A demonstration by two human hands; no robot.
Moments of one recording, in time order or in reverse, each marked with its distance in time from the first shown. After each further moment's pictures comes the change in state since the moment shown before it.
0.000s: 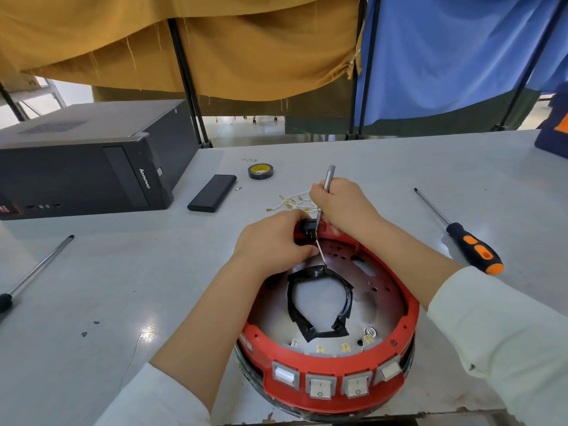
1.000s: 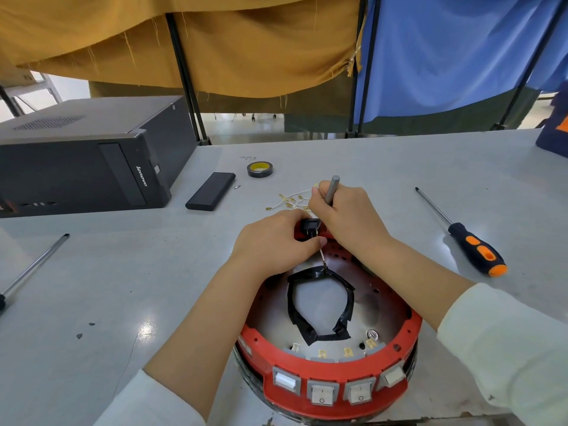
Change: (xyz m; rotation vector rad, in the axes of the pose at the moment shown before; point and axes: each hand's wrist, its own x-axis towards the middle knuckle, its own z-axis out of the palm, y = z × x) left_hand 0.000 0.002 -0.002 -0.050 -0.014 -0.016; right_hand -0.022 0.002 0.003 -0.094 0.162 -0.289
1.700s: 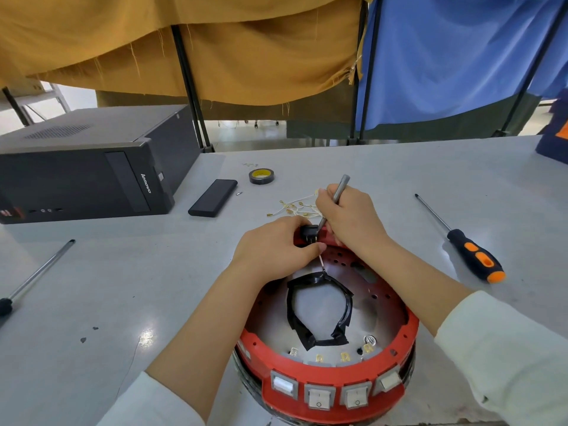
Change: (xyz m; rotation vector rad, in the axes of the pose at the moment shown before) left_hand 0.000 0.000 0.000 0.007 0.001 -0.018; right_hand 0.004 0.006 -0.001 0.196 -0.007 0.198
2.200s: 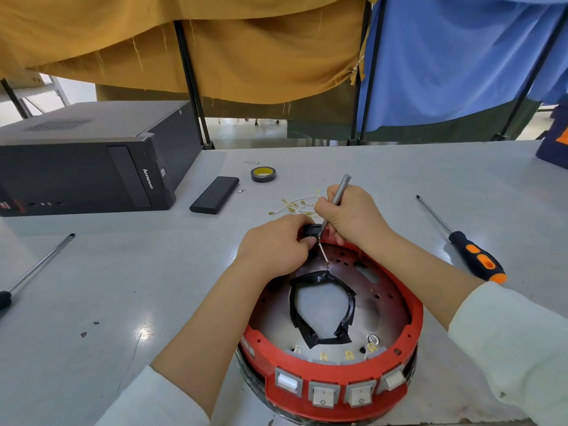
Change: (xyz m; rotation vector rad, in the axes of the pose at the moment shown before) left_hand 0.004 -0.001 0.001 0.032 -0.023 -0.009; right_hand 0.005 -0.006 -0.003 -0.008 -0.112 0.130
